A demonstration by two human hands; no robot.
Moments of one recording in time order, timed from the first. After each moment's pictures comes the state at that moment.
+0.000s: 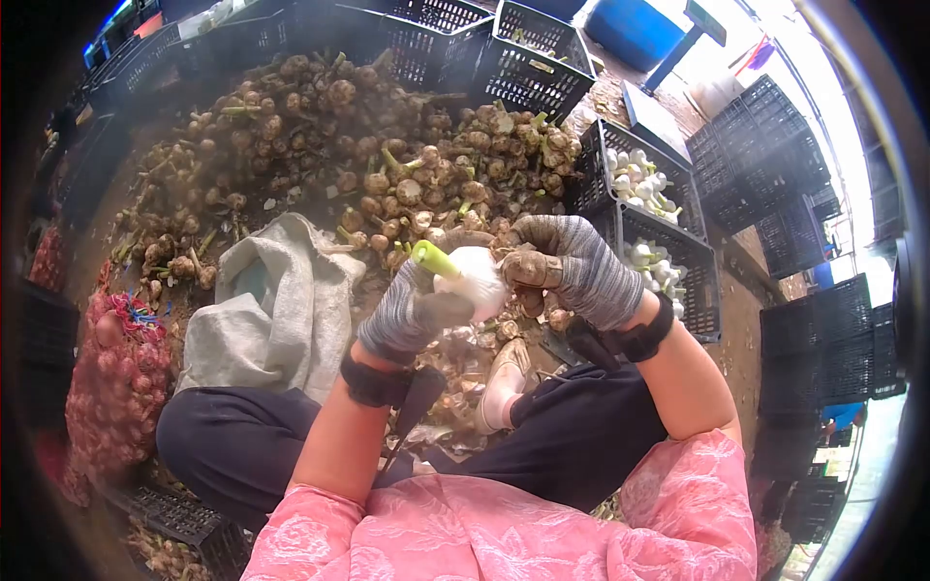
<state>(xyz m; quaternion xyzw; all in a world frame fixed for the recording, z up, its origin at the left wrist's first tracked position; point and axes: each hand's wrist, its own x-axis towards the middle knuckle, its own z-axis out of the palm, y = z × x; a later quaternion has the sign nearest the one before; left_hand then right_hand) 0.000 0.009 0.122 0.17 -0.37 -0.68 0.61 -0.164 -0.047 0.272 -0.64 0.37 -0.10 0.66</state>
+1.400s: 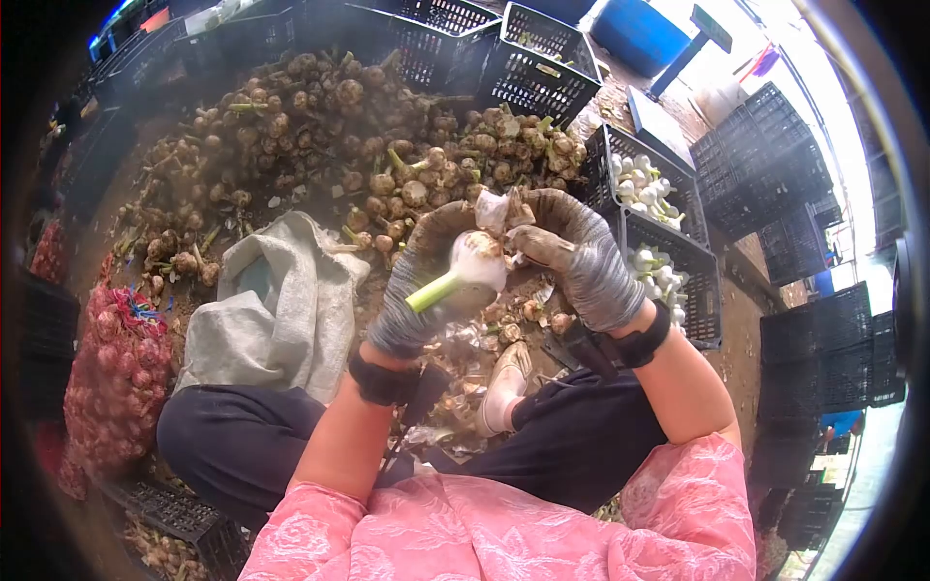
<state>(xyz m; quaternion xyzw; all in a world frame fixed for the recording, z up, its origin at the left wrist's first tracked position) -0.013 0.015 0.165 0.17 -0.37 -0.55 0.73 -0.157 -0.052 0.247 -0.60 0.36 -0.31 0.65</state>
